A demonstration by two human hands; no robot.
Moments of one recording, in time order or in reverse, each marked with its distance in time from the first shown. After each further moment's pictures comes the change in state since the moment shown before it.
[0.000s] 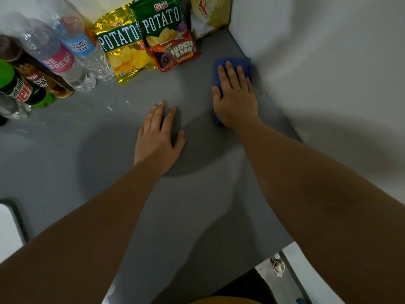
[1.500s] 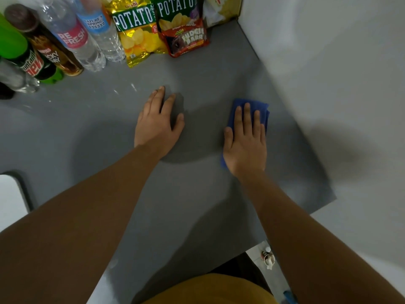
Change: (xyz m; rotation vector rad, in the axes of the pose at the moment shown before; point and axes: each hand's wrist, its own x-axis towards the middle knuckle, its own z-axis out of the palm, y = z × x) left_hand -0.007 -0.012 -0.015 -0.046 -0.004 -0.052; right_hand -0.150 -0.007 0.022 -0.062 0.070 0.130
